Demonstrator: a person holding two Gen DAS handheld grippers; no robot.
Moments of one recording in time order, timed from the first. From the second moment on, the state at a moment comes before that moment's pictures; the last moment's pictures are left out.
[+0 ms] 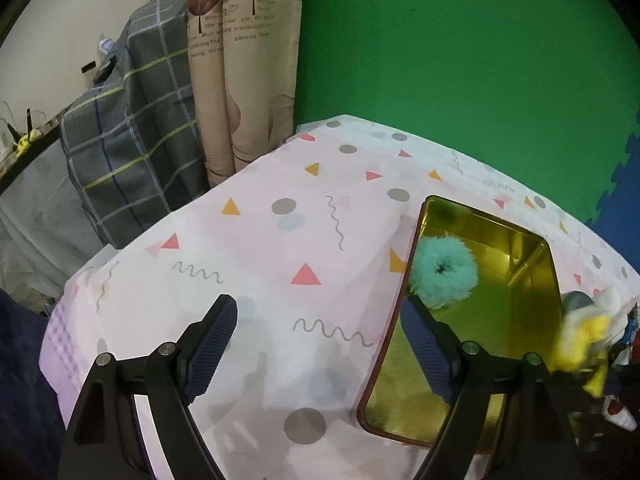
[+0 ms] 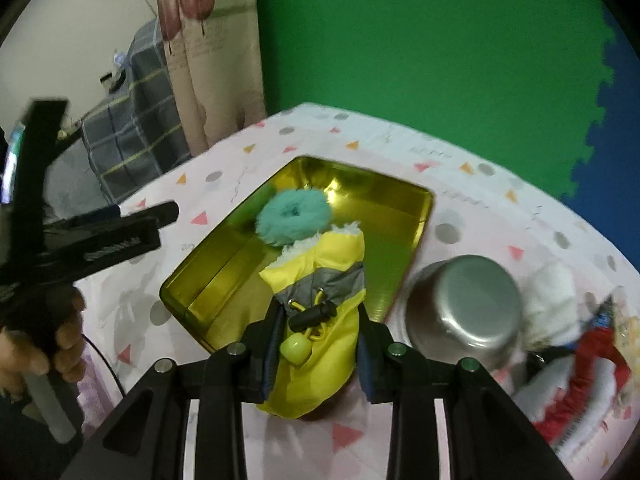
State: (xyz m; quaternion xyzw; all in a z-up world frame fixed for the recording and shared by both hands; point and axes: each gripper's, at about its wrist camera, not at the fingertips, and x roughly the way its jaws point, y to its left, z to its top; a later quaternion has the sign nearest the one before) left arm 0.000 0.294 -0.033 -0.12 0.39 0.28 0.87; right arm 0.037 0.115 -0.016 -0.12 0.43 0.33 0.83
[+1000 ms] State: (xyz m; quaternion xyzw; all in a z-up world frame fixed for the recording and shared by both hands) left arm 0.005 0.276 -0.036 -0.09 0.38 0.26 0.88; right arm 0.036 0.101 -0.013 -0.11 0.42 0.30 0.85
